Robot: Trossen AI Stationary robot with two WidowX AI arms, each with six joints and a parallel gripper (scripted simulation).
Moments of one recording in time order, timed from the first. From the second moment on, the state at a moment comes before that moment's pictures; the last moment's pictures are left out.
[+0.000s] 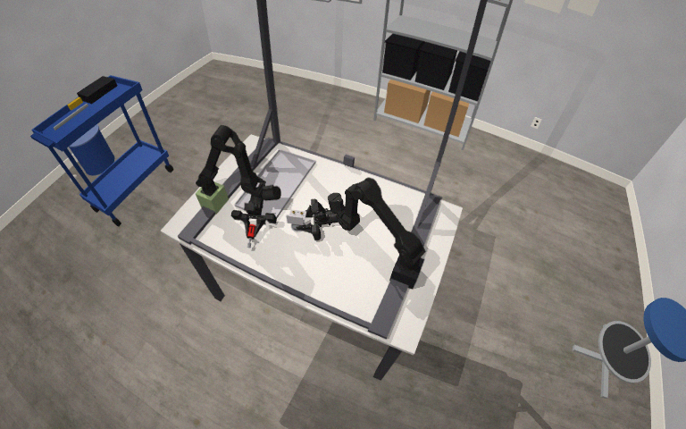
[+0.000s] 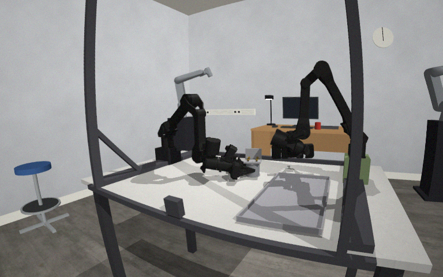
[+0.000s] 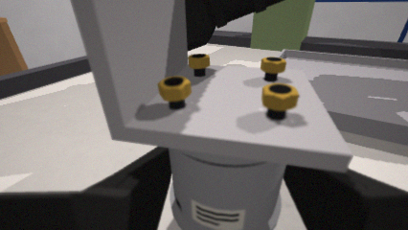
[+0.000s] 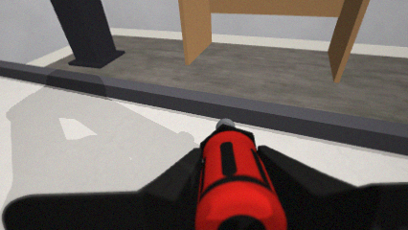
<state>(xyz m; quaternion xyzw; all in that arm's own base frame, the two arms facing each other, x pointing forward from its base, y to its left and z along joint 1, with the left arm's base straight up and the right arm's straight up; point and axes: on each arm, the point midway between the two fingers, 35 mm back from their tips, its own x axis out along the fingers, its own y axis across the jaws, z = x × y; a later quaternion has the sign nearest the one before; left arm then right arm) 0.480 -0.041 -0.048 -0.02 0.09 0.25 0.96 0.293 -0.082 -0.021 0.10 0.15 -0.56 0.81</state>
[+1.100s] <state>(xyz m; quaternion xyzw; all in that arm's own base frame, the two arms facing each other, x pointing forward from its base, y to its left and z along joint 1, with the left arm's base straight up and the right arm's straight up) 0.480 -0.041 -0.048 -0.02 0.09 0.25 0.96 0.293 -0.082 -0.043 0.09 0.15 -0.56 0.81</state>
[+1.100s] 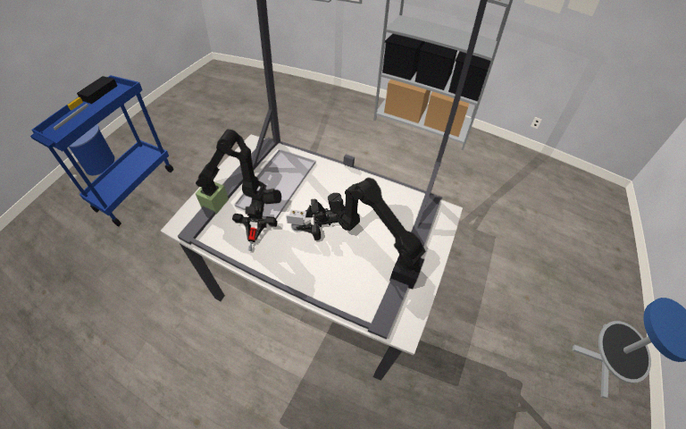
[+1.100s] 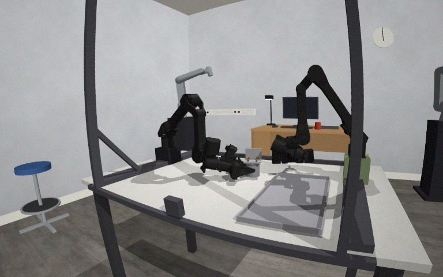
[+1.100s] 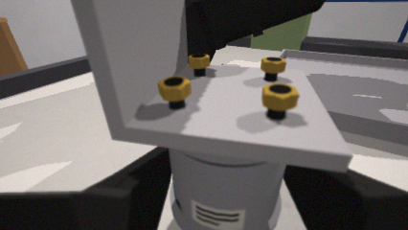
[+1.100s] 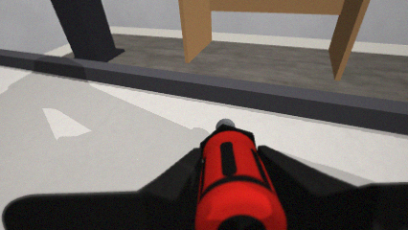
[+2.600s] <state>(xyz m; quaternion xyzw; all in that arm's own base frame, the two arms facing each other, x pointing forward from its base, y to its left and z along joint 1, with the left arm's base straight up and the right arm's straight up) 0.480 -0.041 -0.048 -0.02 0.09 0.25 0.96 0.294 -0.082 -0.055 0.10 0.15 -0.56 0.81</state>
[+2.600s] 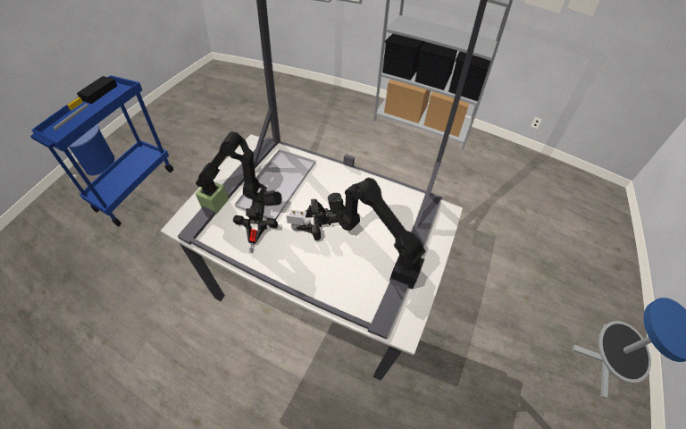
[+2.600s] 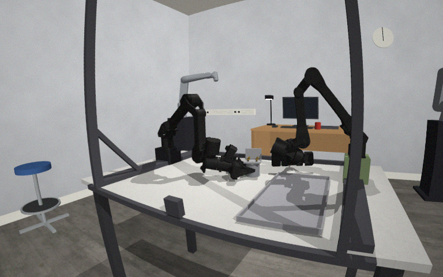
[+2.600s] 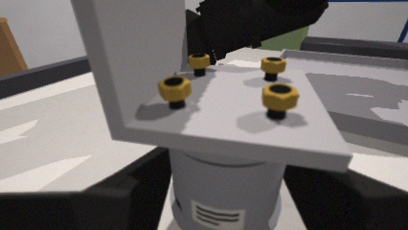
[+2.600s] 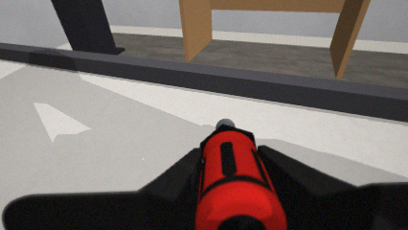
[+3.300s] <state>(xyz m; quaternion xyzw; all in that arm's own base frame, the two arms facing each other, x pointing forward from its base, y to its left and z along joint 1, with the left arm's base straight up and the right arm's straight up) 0.480 -0.041 -0.048 -0.02 0.09 0.25 0.96 0.293 -0.082 -0.062 0.10 0.15 -0.56 0.81</state>
